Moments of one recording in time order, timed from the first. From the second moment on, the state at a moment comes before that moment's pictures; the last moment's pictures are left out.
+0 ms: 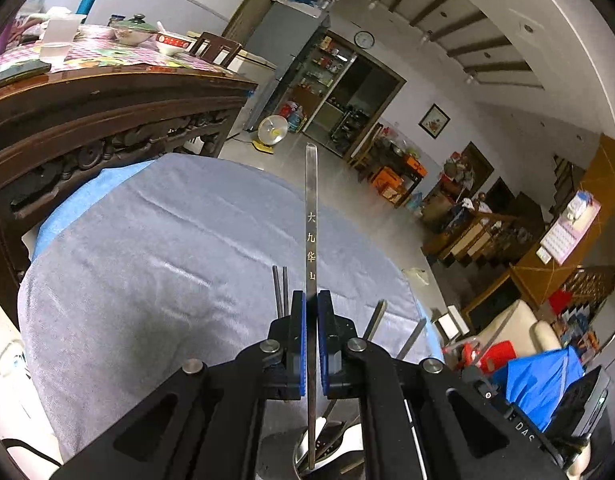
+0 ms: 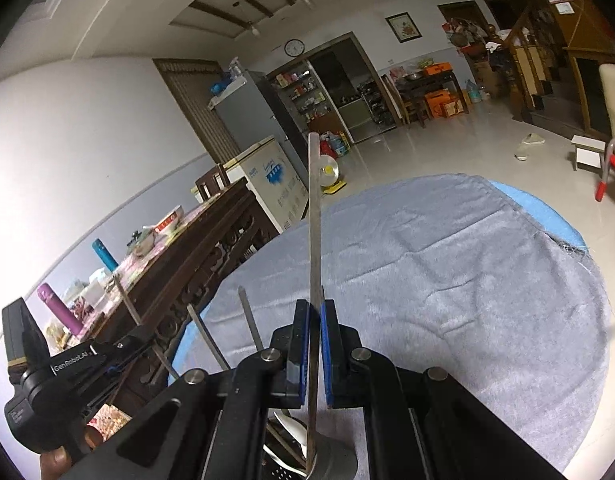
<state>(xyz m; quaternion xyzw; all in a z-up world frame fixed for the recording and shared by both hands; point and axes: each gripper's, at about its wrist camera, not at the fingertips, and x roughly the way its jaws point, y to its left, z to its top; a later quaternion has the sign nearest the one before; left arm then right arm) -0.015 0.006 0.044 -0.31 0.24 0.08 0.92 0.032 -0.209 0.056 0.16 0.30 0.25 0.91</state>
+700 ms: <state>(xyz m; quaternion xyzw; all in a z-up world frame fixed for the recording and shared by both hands) -0.025 -0.030 0.027 -0.25 0.25 0.06 0.93 0.004 -0.191 0.041 0.10 0.30 0.26 0.91</state>
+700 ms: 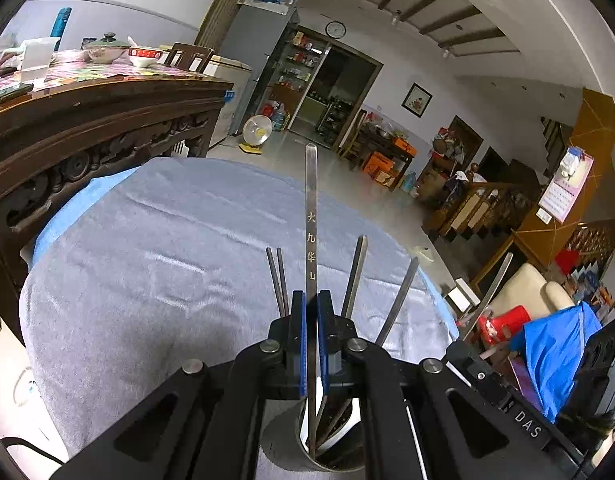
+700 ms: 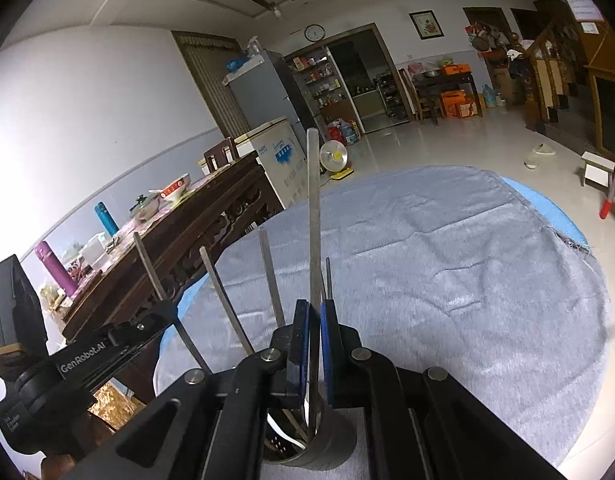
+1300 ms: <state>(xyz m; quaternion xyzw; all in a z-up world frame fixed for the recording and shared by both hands) -0.035 -0.049 0.008 -0.22 0.27 0.05 0.93 -0.006 -0.190 0.027 0.09 0.32 0.27 0.90</state>
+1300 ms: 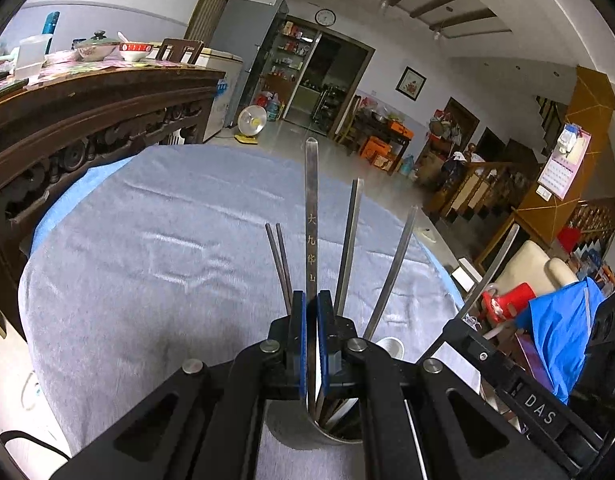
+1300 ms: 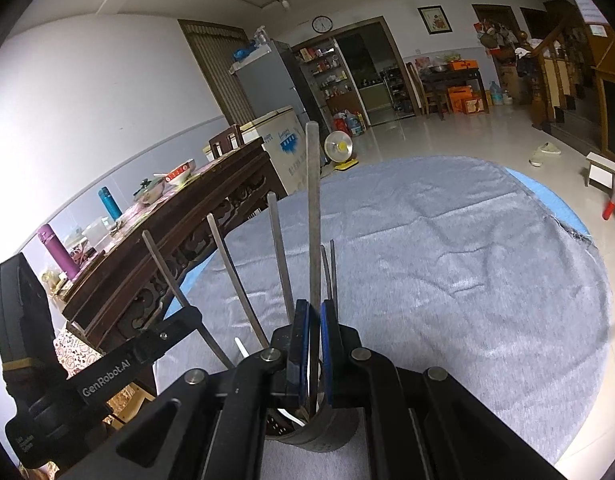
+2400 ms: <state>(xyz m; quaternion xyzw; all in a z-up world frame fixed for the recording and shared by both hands) -0.050 -0.047 0.008 -0.24 0.28 0.05 0.93 -0.007 -0.193 0.017 0.10 0.34 0.27 0.89</state>
